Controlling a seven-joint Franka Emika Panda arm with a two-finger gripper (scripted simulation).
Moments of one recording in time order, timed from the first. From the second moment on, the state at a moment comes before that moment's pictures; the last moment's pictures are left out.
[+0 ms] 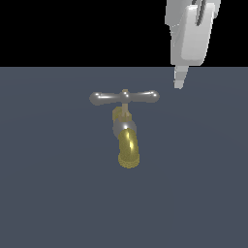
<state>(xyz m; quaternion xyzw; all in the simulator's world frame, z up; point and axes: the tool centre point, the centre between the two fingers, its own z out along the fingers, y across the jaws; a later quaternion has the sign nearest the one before) -0.108 -0.123 0.256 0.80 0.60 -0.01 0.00</state>
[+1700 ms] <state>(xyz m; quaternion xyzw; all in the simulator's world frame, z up) -0.048 -0.104 0.197 0.67 0.74 0.00 0.00</state>
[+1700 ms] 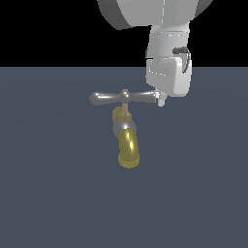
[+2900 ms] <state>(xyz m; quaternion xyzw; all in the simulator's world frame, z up) 0.010 -0.109 0.195 0.67 0.74 0.00 0.00</state>
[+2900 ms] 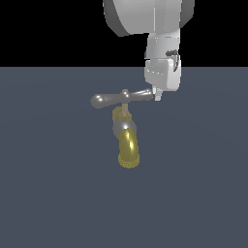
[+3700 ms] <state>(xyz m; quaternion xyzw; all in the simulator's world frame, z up) 0.046 -0.113 0.195 0.68 0.73 -0.01 0.00</state>
